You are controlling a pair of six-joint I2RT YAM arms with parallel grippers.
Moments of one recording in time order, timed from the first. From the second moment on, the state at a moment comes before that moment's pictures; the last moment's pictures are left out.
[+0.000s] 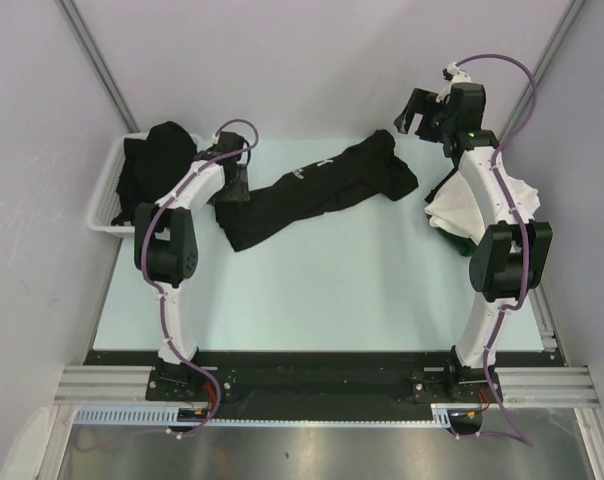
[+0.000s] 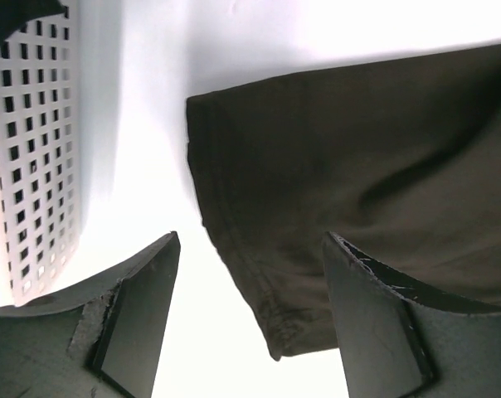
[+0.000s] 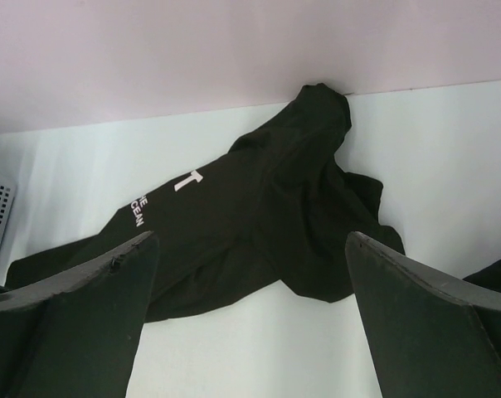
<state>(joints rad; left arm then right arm) -0.20 2.10 1.76 -0.75 -0.33 -0.25 0.06 1.93 1.87 -0.31 -0.20 0.31</state>
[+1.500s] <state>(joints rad) -0.14 2.24 1.80 -0.74 -0.26 -0.30 -0.02 1.89 1.83 -0.38 -0.23 0.32</state>
